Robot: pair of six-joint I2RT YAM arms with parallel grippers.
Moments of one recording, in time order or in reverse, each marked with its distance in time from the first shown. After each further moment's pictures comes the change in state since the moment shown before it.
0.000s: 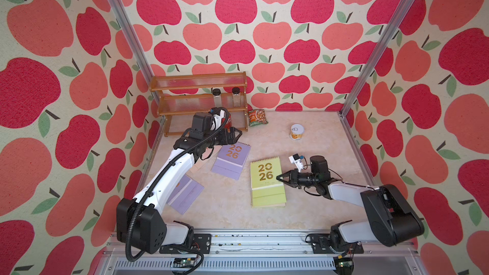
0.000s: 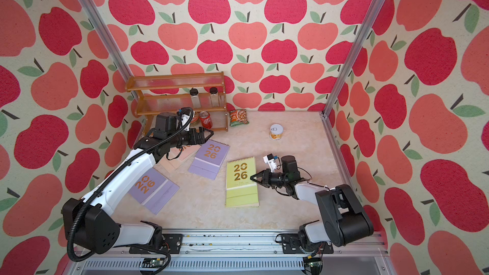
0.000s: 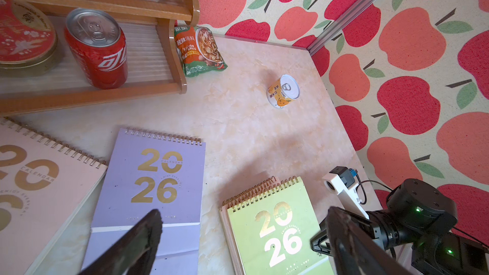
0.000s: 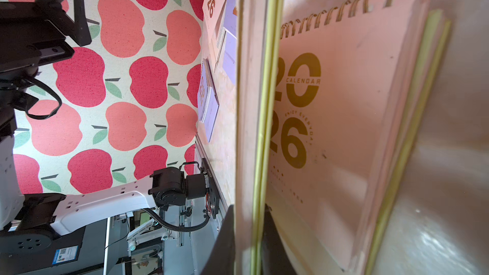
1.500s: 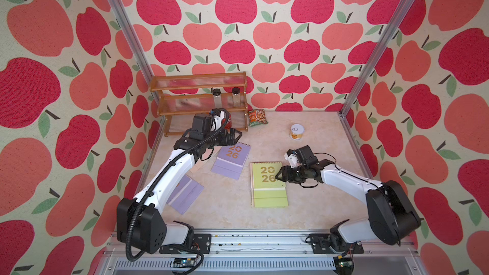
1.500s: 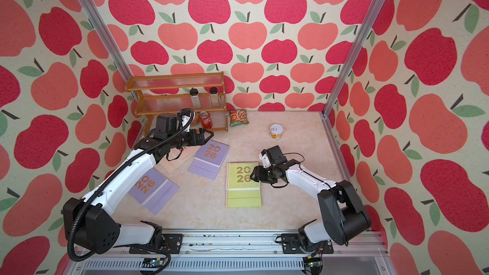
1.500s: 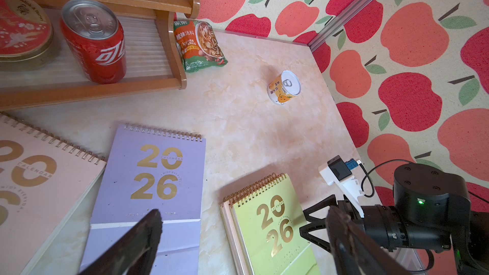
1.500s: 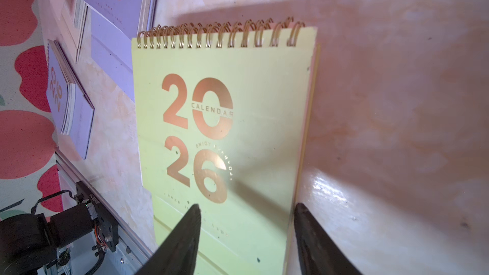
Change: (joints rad) left arm 0.002 0.000 -0.014 -0.001 0.008 0.004; right arm 0.164 0.033 0.369 -0.730 0.528 -0.286
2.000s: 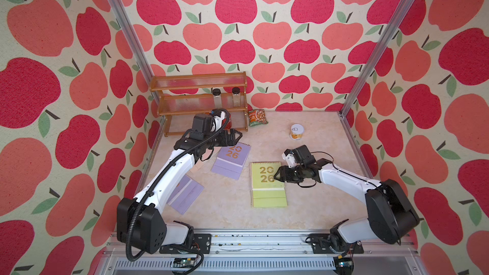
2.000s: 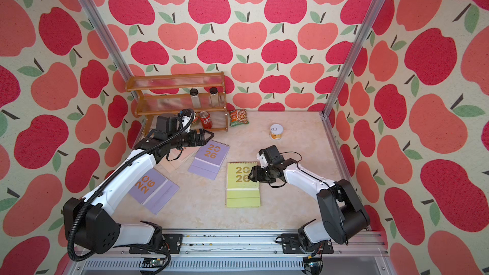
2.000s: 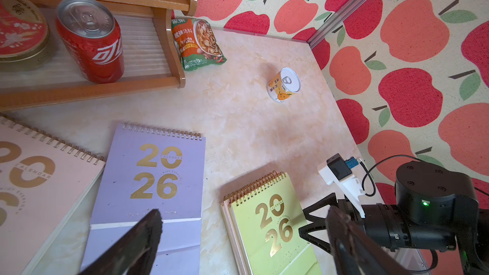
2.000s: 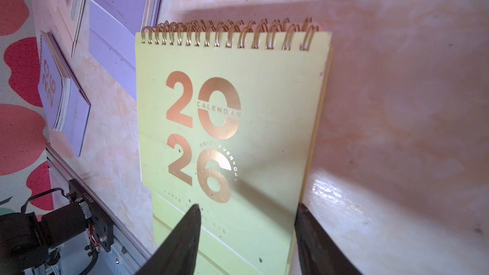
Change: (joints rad) left arm 0.000 0.000 -0.006 0.000 0.008 0.015; right arm 0.036 0.010 0.024 -0.017 0.026 0.000
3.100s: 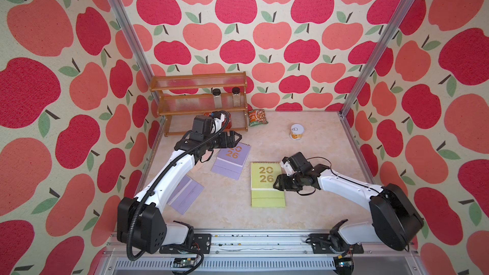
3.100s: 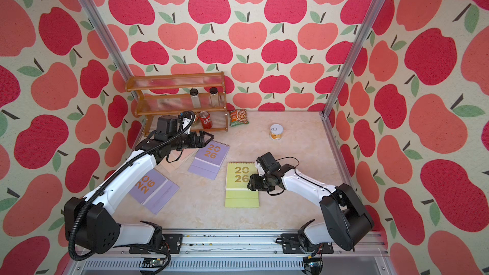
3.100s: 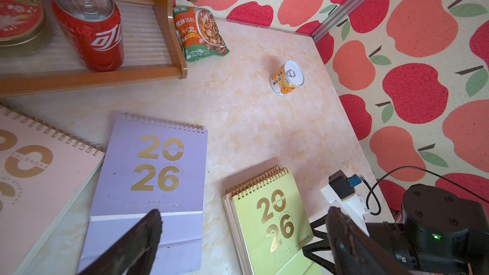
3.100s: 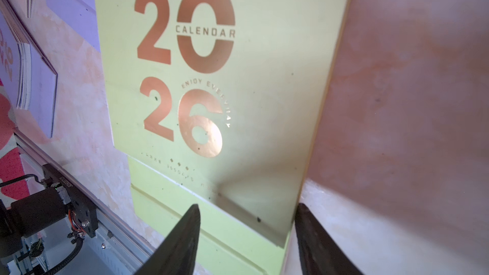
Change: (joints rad) left arm 0.007 0.000 -0.028 0.000 0.011 0.000; right arm 0.108 -0.053 -0.060 -0.054 0.067 0.067
